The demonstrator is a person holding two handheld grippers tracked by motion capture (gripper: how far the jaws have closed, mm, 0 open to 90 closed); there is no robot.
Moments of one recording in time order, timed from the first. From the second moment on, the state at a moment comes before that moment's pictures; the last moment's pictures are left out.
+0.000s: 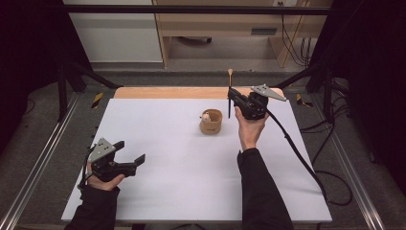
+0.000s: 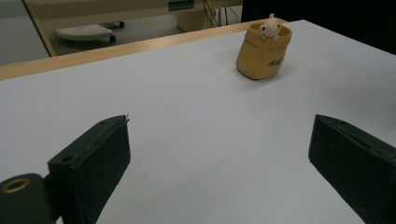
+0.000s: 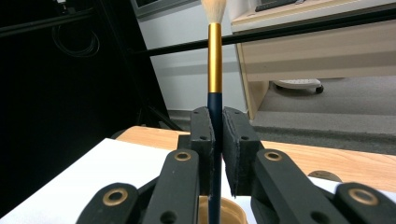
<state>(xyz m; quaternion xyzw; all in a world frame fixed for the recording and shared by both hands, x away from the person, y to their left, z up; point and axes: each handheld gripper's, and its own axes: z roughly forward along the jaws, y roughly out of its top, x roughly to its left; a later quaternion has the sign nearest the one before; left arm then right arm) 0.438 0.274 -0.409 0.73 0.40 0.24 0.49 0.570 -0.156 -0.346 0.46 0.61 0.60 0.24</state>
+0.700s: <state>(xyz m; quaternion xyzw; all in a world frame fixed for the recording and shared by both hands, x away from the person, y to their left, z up) 0.437 0.280 -0.409 0.72 0.41 0.24 0.50 0.596 -0.134 -0.357 0.45 0.61 0.60 0.25</state>
